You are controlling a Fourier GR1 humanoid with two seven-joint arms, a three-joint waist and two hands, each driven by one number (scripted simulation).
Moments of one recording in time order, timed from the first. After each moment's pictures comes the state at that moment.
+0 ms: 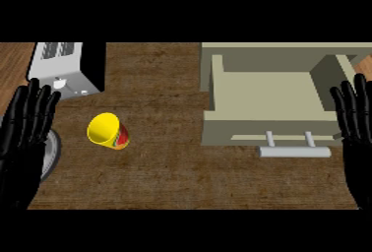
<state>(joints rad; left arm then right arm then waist) 0.01 0.15 -0.01 -2.10 -0.02 -0.01 0.03 -0.02 -0.09 -0.01 -2.10 0.05 0.00 0.03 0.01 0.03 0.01</state>
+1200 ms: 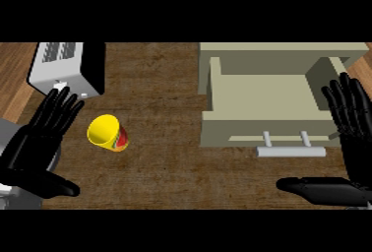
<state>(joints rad) -0.06 0.24 0.16 -1.62 0.45 -0.44 -0.05 -0.04 -0.14 -0.06 -2.02 0.01 0.10 0.01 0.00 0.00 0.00</state>
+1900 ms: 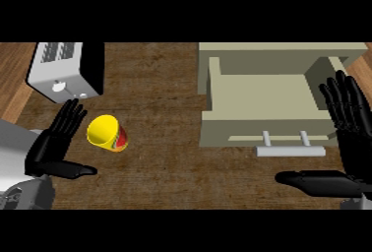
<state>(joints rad) -0.17 0.26 0.21 -1.10 0.17 -0.42 -0.39 -0.06 -0.13 -0.08 -1.96 0.02 0.12 -0.03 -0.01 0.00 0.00</state>
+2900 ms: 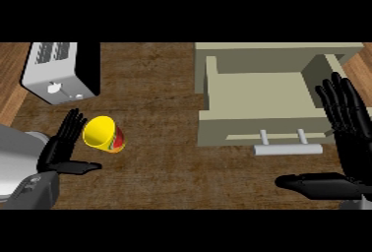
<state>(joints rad) -0.45 0.35 0.27 -0.30 -0.01 -0.37 -0.86 -0.06 -0.13 -0.08 -1.96 0.01 0.16 -0.04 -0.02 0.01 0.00</state>
